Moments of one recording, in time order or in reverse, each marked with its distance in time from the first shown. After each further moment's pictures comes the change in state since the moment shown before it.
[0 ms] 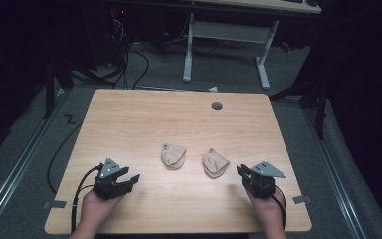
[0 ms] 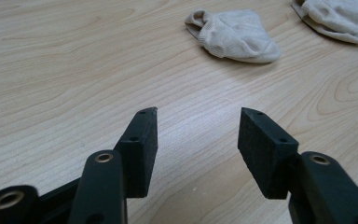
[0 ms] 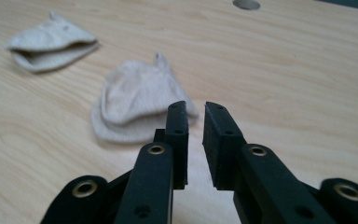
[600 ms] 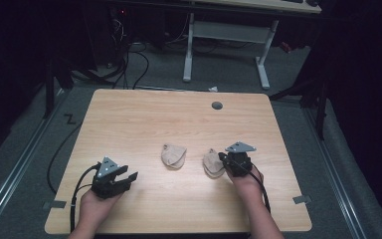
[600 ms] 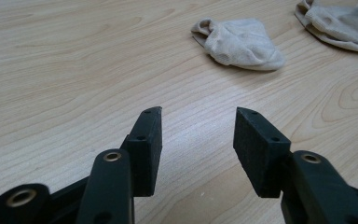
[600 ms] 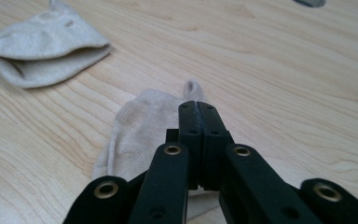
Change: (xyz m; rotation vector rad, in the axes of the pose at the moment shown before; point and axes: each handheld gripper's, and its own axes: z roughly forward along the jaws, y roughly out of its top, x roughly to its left) left arm 0.003 0.001 -0.003 -0.025 0.012 -0.001; right arm 0.017 0.041 0.072 0.135 0.076 -0.086
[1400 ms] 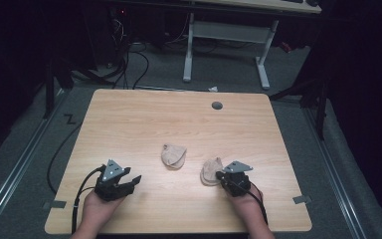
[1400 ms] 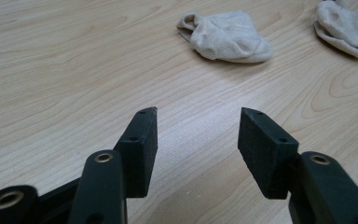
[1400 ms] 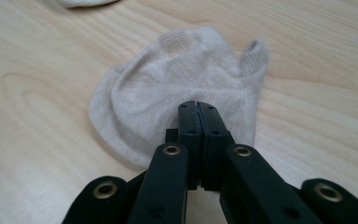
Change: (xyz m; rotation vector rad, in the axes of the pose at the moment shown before) left arm -0.012 -0.002 0.002 0.007 -0.007 0.055; right arm 0.030 -0.047 -0.012 0.057 0.054 -0.039
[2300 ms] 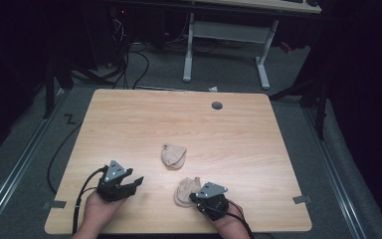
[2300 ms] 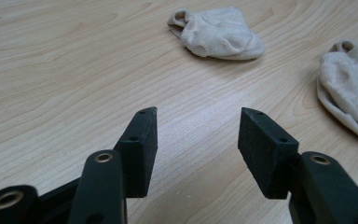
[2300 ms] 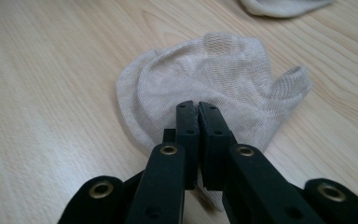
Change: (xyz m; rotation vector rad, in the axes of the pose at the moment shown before) left arm -0.004 0.000 0.003 0.011 -0.017 0.004; right arm 0.088 -0.001 -0.007 -0.016 0.200 -0.191
